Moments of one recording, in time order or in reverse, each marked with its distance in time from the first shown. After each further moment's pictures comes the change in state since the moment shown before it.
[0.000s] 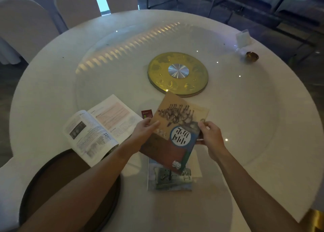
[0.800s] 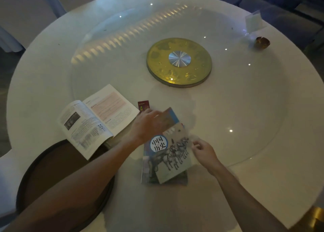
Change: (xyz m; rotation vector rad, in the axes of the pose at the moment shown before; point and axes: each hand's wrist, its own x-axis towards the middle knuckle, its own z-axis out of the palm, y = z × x) left_hand 0.024 -0.013 0.030 0.722 0.124 0.464; right_hand 0.003 0.088 -0.024 -0.473 -0.236 0.011
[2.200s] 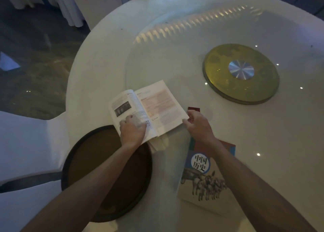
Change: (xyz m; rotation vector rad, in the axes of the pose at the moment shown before) left_hand -0.070 -0.173 -0.075 -0.258 0.448 -0.896; right_hand 0.088 -0.189 0.157 -0.383 -0.100 -0.483
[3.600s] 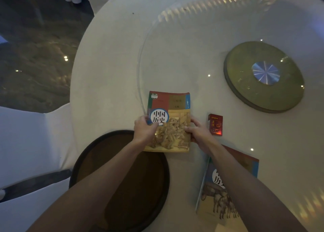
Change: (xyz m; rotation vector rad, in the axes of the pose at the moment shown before) left_hand 0.080 -0.016 0.003 -0.260 -0.285 -0.107; right_hand 0.053 -0.014 0.077 0.737 -0.294 0.528
